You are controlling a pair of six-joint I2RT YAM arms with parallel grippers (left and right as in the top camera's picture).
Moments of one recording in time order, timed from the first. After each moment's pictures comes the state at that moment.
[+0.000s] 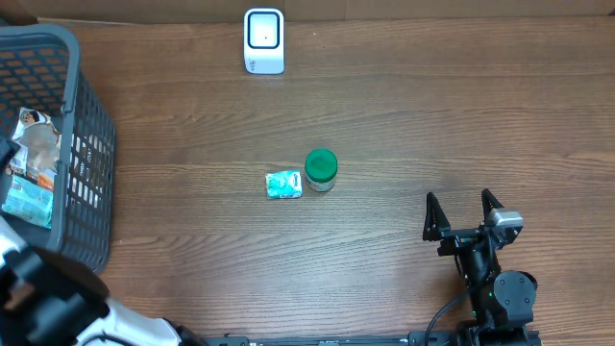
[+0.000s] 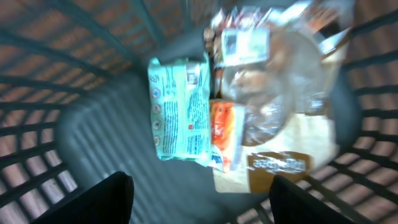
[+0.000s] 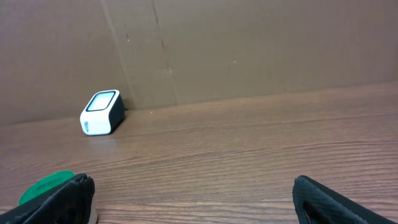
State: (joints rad) left arm 0.75 1.88 1.85 -1.19 -0.09 -0.36; right arm 0.08 0.01 0.02 -0.03 -0.03 0.17
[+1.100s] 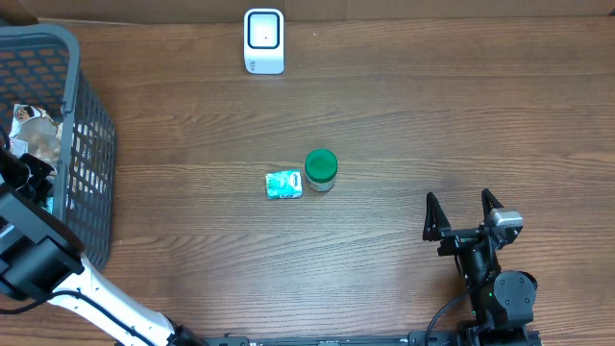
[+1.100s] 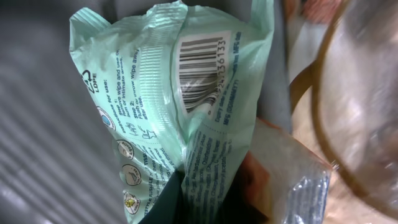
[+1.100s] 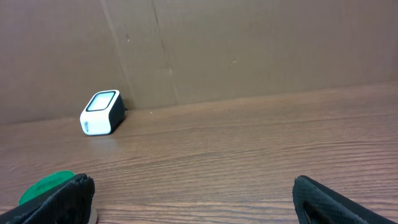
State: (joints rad) left arm 0.75 2.23 1.88 -1.24 -0.09 -0.36; right arm 0.08 0.01 0.02 -0.03 -0.03 0.17
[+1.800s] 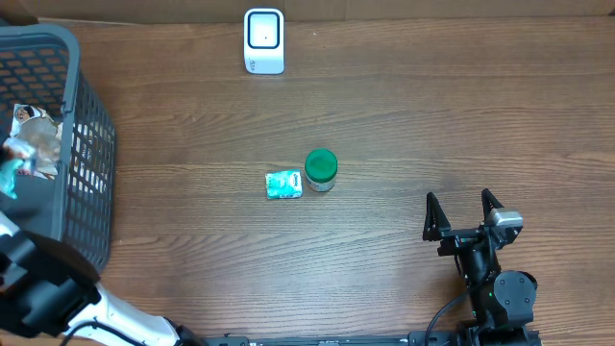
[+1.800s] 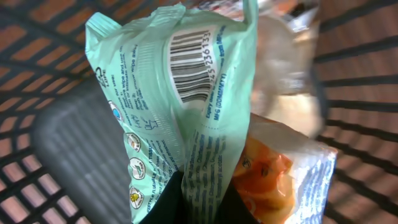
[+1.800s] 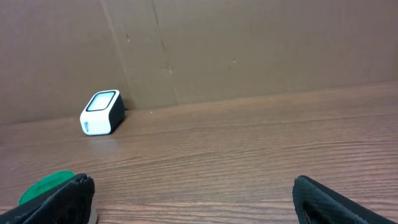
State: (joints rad) left arm 0.75 1.94 2.04 -1.31 0.00 -0.36; right arm 0.08 0.01 0.02 -0.03 -0.03 0.17
